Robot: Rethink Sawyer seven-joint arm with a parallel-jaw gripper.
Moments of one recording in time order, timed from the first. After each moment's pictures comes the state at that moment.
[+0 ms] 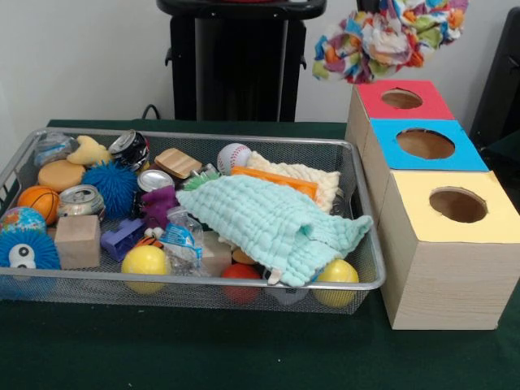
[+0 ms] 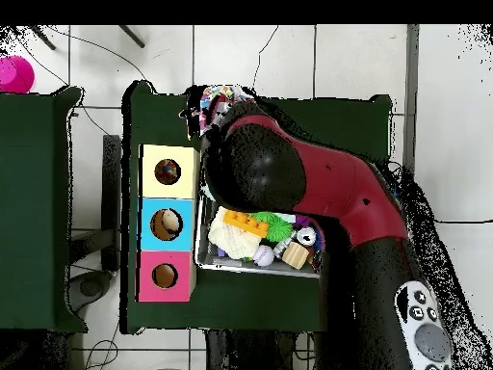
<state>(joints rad) -0.45 -0.94 0.37 1.60 0.10 0.44 1.81</state>
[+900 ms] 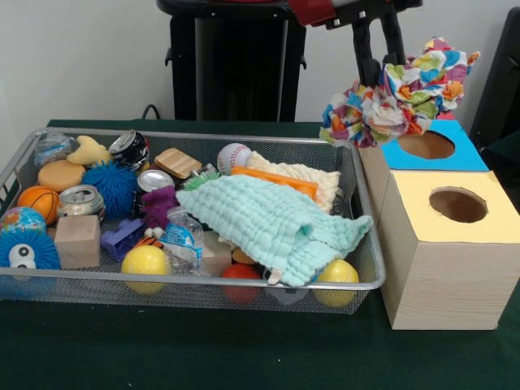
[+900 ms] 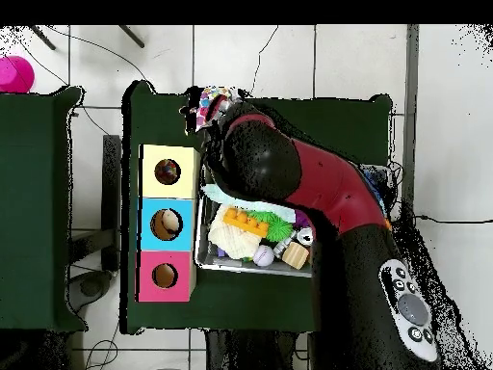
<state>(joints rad) -0.43 -0.84 0.35 1.60 0.20 0.39 1.83</state>
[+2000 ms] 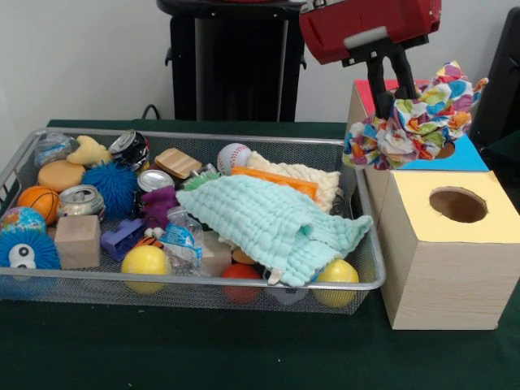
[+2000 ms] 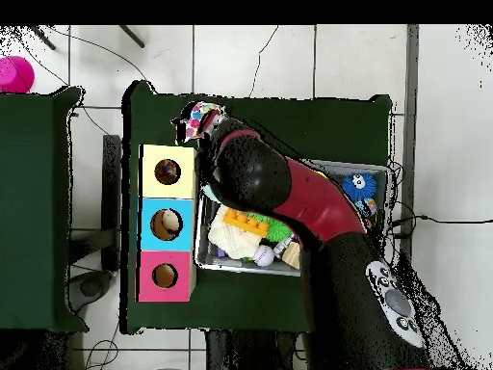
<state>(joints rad) -0.45 -0.82 0.40 1.73 0.30 0.29 1.83</state>
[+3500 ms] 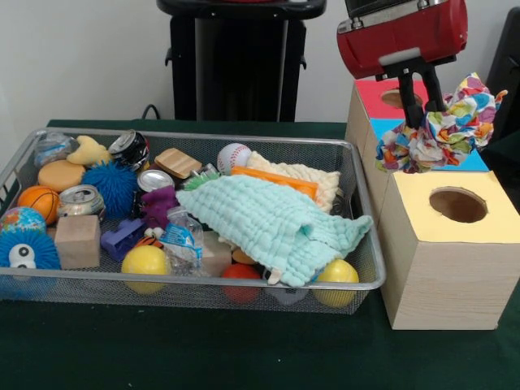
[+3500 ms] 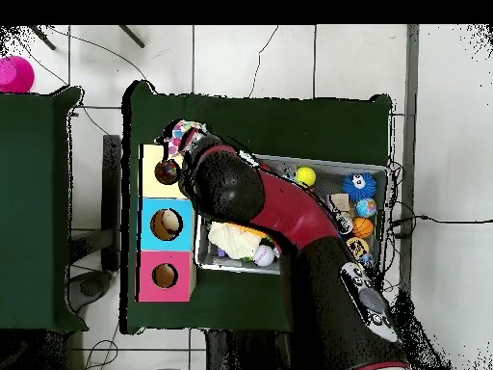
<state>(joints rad) -0.41 -0.81 0.40 1.79 0.31 0.26 1.83</state>
